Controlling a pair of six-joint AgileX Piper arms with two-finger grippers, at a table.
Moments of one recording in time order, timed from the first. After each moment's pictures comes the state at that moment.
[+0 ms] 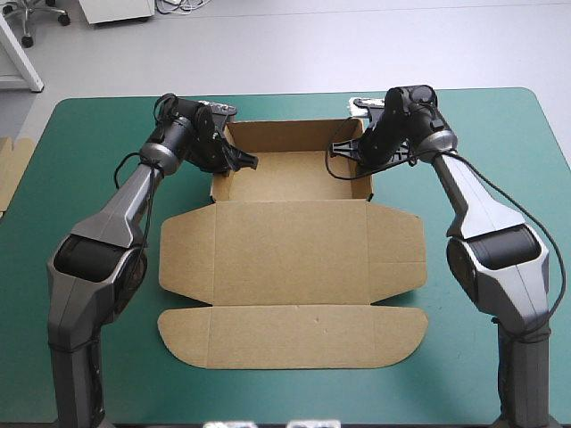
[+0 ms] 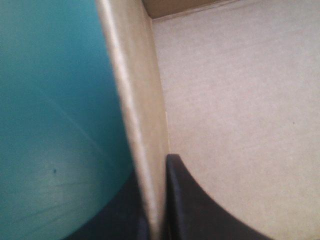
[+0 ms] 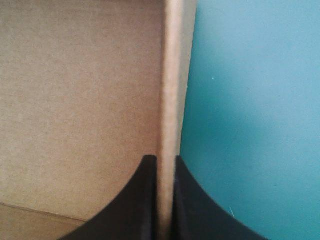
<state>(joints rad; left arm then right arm) -0.31 2.14 -2.01 -0.01 1.14 -0.04 0.29 2.18 -2.14 0.15 1.25 0.16</state>
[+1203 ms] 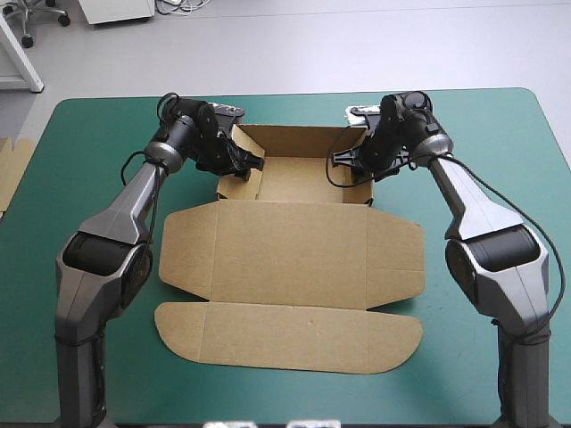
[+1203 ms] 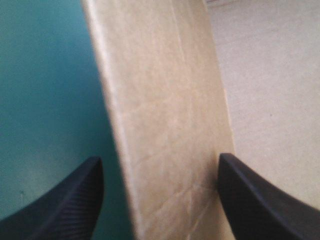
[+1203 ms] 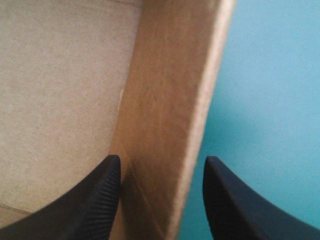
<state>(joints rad) -0.30 2.18 -2.07 -0.10 1.17 0.03 0.30 2.17 -2.09 0.09 1.23 0.12</state>
